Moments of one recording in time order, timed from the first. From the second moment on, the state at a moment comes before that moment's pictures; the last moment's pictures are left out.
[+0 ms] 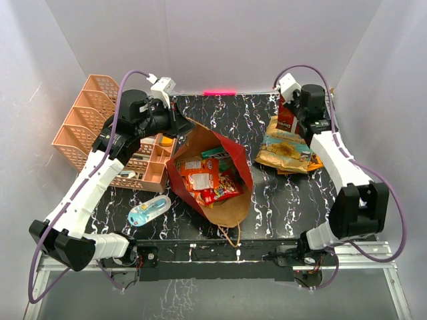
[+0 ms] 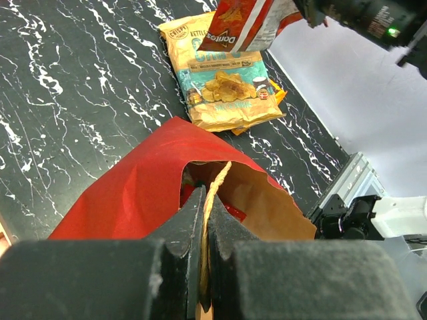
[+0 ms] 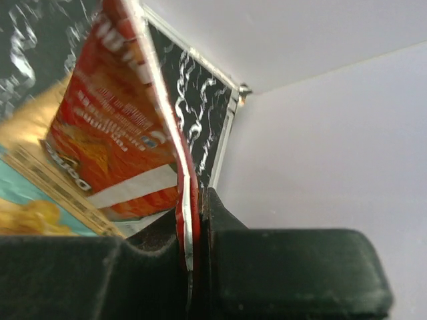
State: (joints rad) left arm -0.44 1.27 1.41 -0.50 0.44 -0.31; right arm 0.14 1.45 1.26 -0.16 0.22 -0.73
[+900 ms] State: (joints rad) left arm -0.44 1.27 1.39 -0.47 0.51 -0.36; right arm 0.01 1.22 0.63 0.02 -0.21 -0.94
